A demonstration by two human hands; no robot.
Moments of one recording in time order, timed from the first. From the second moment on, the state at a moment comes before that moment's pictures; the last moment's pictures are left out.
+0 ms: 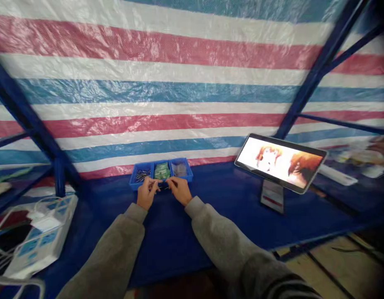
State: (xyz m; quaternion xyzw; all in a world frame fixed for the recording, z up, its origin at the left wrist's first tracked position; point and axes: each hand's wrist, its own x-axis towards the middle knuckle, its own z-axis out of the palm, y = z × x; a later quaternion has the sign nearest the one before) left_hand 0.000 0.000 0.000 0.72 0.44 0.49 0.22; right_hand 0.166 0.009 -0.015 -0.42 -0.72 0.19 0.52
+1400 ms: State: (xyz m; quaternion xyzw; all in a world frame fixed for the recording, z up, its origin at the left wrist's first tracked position) left_hand -0.004 0.000 0.001 0.75 0.45 0.47 0.11; right_hand 0.166 0.004 -0.008 -0.41 -0.71 0.22 0.53
